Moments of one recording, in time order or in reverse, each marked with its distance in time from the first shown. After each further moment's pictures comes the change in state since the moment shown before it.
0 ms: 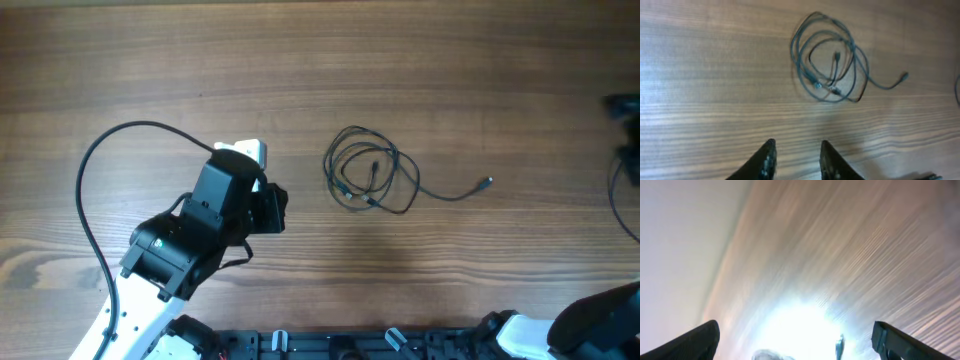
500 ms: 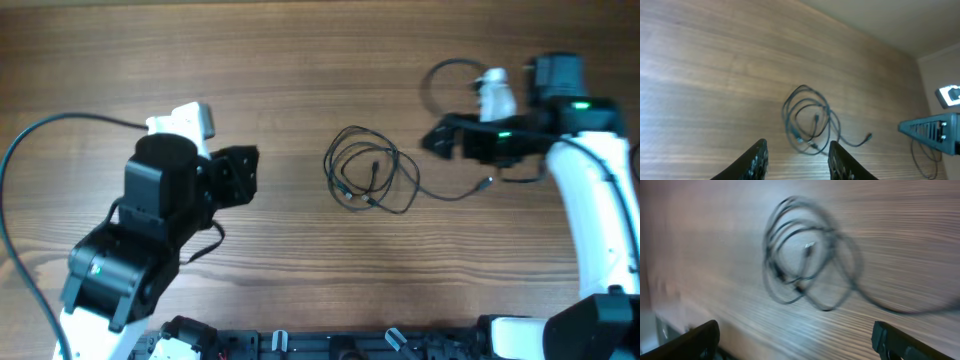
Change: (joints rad) left arm 0.159 -0.059 0.198 -0.023 -0.020 -0.027; right arm 0.665 0.000 -0.055 -0.211 -0.032 -0.388
